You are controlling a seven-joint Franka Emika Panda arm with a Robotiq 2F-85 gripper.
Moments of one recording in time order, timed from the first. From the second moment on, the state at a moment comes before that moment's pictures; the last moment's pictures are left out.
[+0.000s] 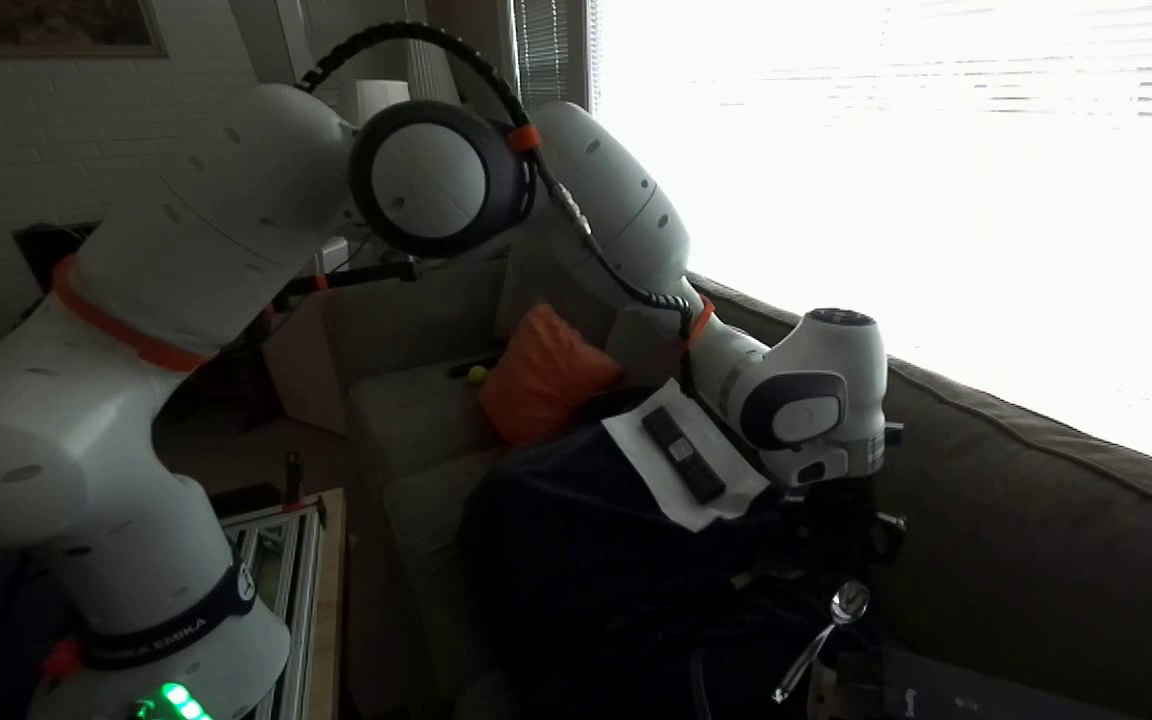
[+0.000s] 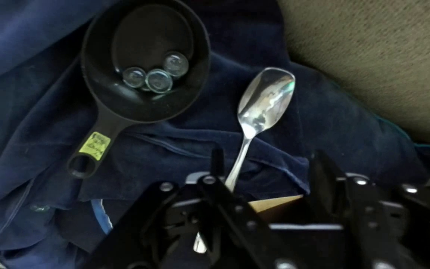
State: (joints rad) arm 0.03 0.86 -0.21 -1.58 0.03 2.55 2.34
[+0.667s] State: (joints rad) arm 0.03 0.53 -0.11 -1.75 0.07 2.19 2.08
